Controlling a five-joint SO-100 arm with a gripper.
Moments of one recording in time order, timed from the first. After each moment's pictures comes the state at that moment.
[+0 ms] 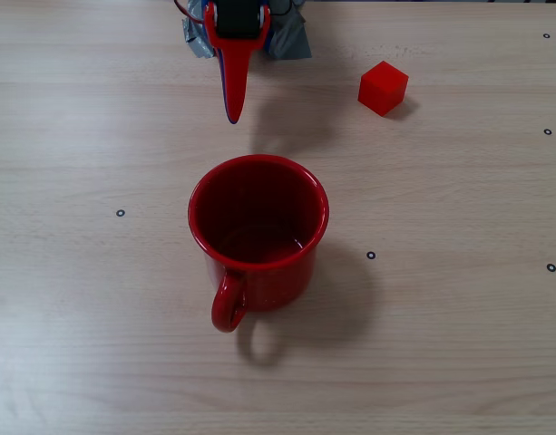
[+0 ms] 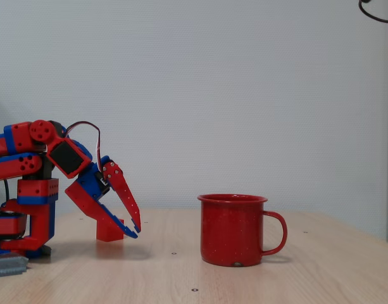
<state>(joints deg) -2.4 187.9 177.8 57.7 -5.6</state>
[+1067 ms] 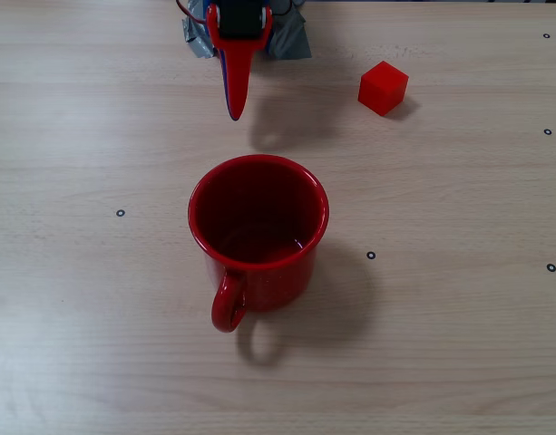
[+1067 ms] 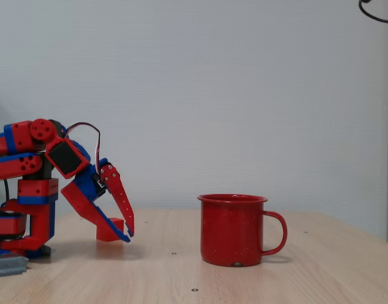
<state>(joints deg) -3.7 187.2 176.0 62.5 -6.0</state>
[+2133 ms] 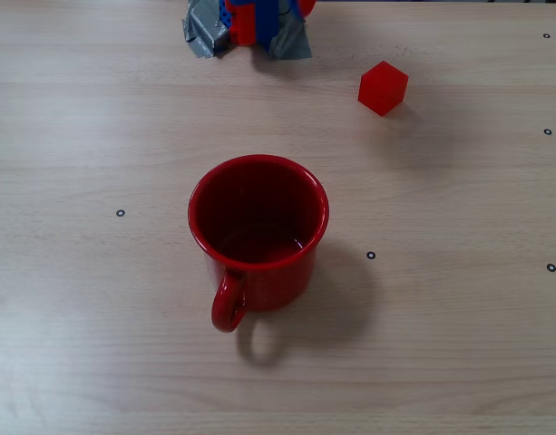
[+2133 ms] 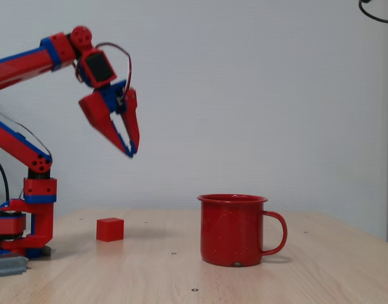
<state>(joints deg) -25.5 136.6 109.2 89.1 -1.8</state>
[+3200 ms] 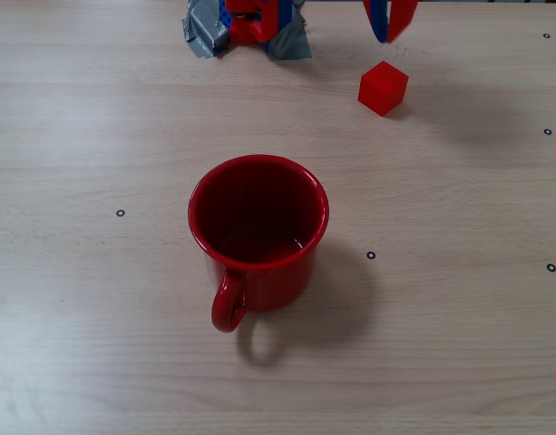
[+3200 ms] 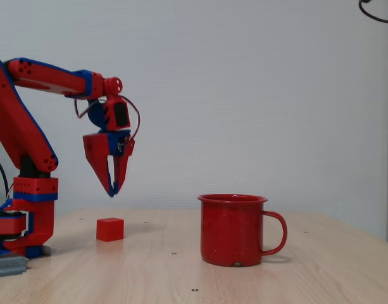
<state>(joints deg) -52.6 117.2 121.4 74.0 14.4</state>
